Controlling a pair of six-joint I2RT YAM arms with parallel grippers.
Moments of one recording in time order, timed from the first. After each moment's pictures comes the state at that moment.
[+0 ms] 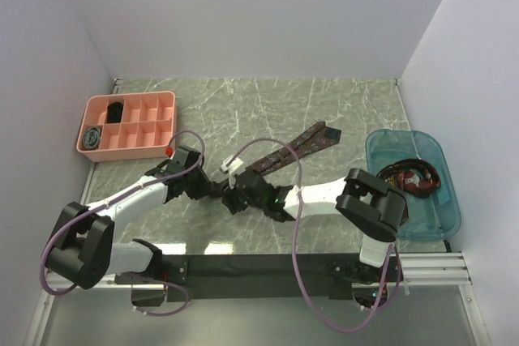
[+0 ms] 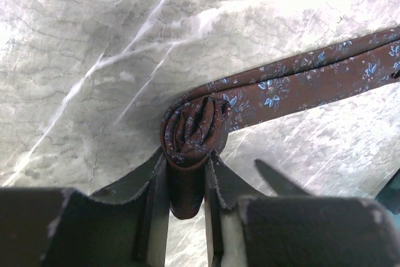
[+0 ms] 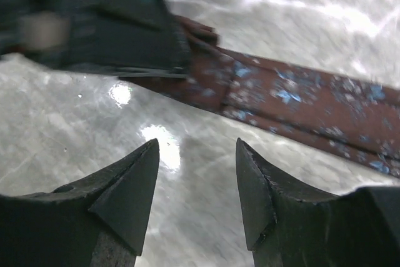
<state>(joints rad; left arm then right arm) -0.44 1.26 0.60 -0.31 0.02 -1.01 1.07 1.76 0.85 0.33 0.11 0.27</state>
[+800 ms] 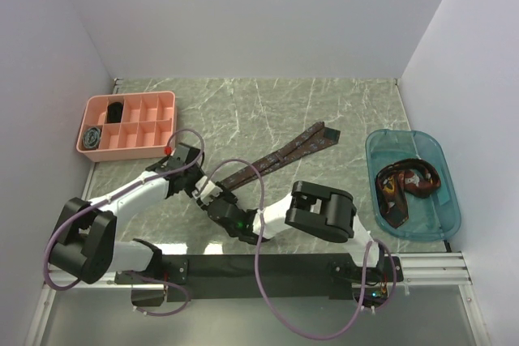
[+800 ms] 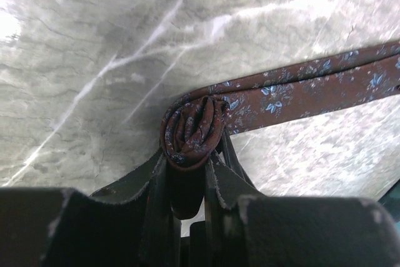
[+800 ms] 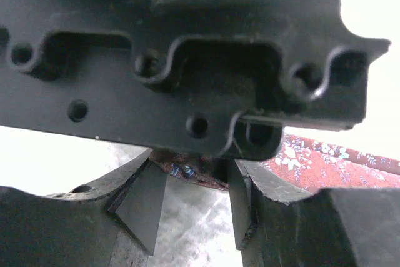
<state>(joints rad) -0.43 1.30 0.64 -0.38 0.02 -1.02 1.29 2.12 1.01 0.68 0.68 -0.06</state>
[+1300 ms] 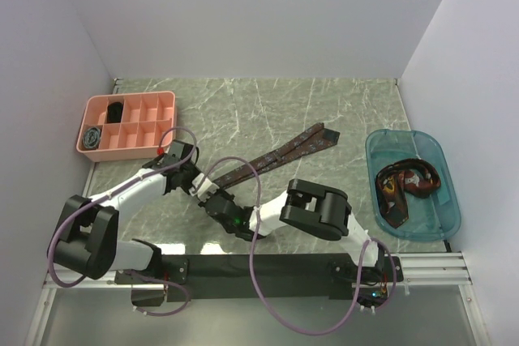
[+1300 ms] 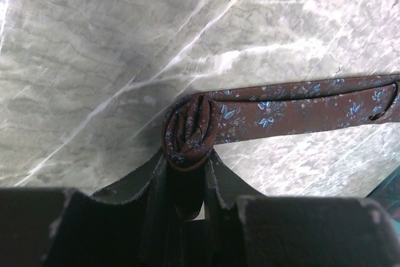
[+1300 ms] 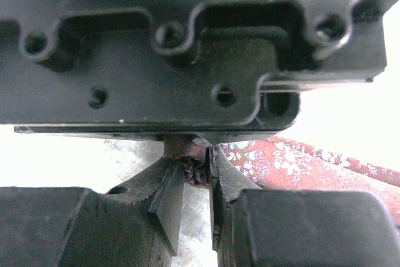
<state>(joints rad) -0.36 1.32 0.65 -0.37 0.03 -1.09 1.27 2.17 1.07 0.71 0.66 -0.10</state>
